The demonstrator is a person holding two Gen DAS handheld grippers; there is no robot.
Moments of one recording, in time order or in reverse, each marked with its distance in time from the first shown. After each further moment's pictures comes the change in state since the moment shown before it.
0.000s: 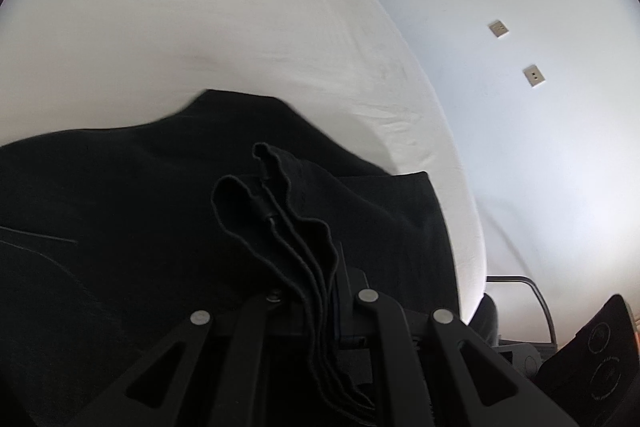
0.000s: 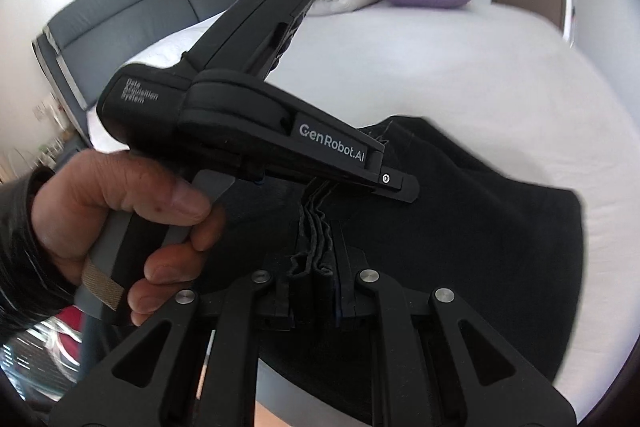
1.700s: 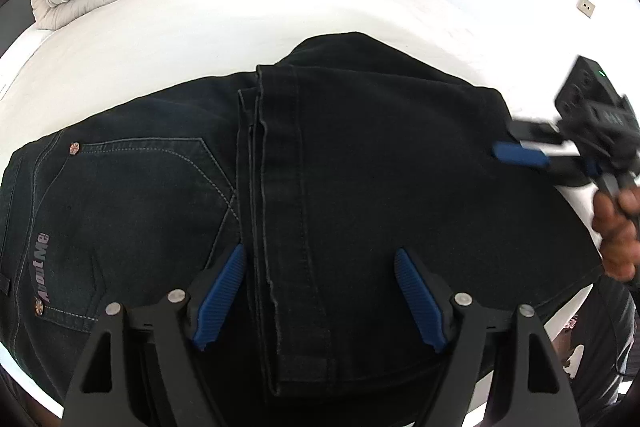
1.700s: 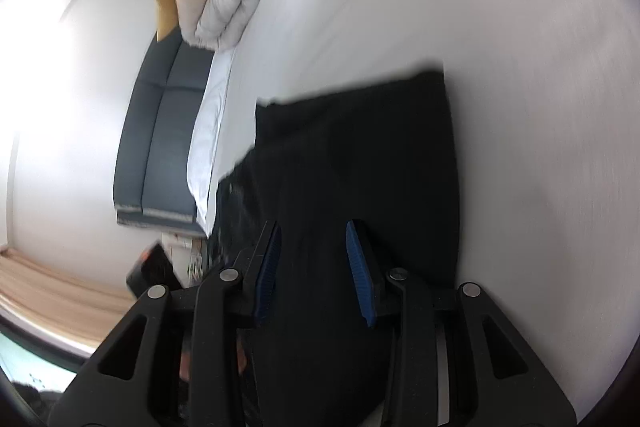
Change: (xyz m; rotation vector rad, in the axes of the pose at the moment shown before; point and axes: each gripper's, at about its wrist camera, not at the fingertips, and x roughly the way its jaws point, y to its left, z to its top) left arm 0.000 0.005 -0.089 0.201 -0.142 0.481; right arm 0.001 -0.268 -0.085 0.731 0.179 0.506
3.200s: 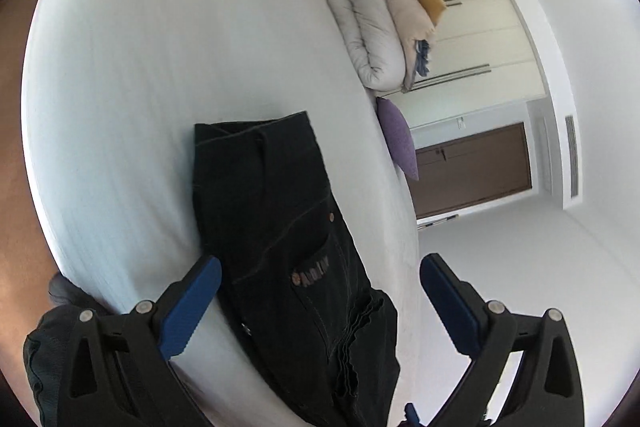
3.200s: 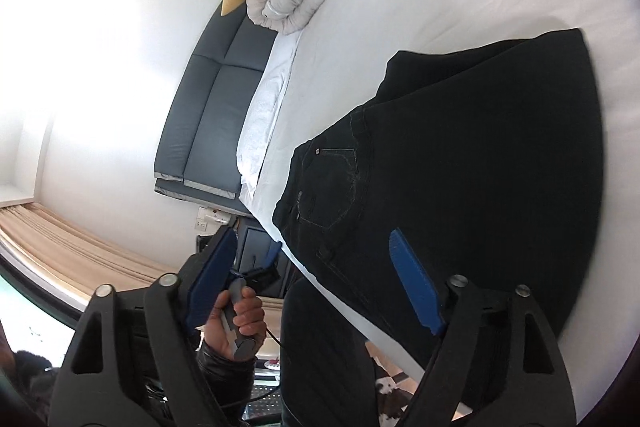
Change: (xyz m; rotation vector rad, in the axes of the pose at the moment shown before) left arm -0.120 0.201 -0.150 -1.179 -0.568 -0.336; right arm 0.026 0.113 -0.059 -0.124 0.012 0.153
